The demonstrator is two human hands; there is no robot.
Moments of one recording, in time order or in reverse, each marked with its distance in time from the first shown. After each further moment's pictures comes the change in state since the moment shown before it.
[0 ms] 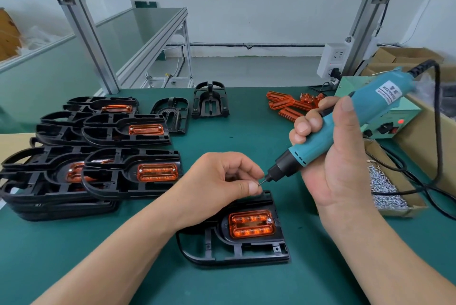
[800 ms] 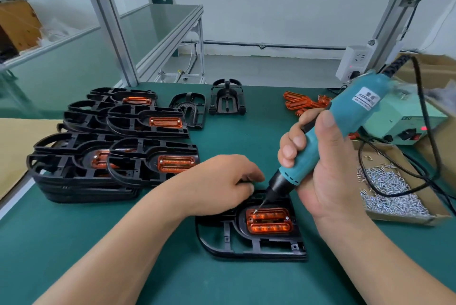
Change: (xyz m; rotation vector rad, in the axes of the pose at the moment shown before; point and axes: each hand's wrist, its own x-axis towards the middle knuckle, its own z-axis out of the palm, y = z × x) left_hand -0.001 -0.002 -0.022 0.615 -0.147 -0.031; right_hand -0.020 0.025 0.023 -0.084 -0.180 0.125
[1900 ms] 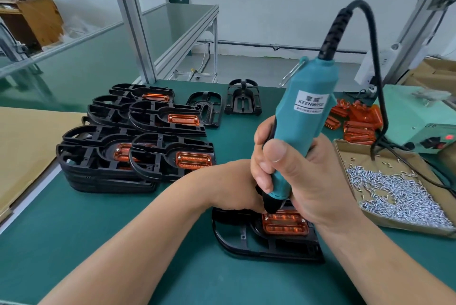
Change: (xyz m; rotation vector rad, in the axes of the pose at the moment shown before) left_hand -0.003 0.013 -0.007 -0.006 -0.193 -0.069; right_hand -0.004 0.012 0.038 -0.286 -0.397 0.056
